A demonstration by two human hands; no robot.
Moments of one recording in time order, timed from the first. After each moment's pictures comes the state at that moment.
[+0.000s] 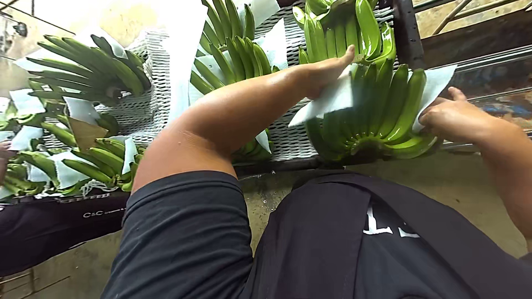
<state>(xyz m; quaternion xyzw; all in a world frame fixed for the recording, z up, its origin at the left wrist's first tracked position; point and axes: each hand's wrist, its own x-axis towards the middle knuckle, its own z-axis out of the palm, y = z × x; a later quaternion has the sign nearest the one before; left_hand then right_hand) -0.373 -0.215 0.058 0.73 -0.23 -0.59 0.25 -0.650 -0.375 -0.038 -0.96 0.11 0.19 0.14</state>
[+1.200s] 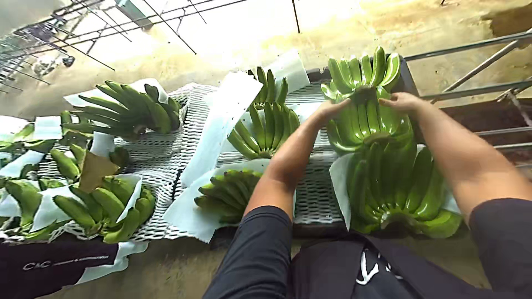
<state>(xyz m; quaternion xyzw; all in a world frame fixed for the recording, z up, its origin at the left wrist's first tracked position) -0.226 -0.244 0.010 0.81 -0.27 -0.41 0.33 -0.380 -0.496 -0.074 -0.84 0.37 0.04 0.39</state>
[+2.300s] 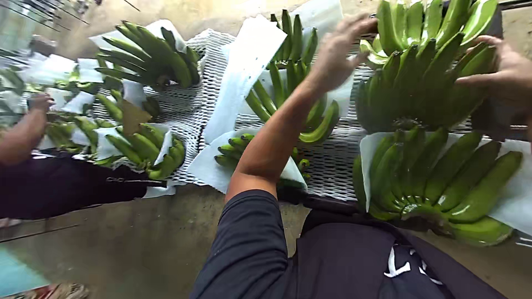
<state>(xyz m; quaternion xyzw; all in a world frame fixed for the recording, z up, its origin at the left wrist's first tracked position) -0.189 -0.184 0.056 0.80 -0.51 -0.06 0.31 -0.415 -0.490 -0.048 -0.79 0.22 -0.04 0.57</state>
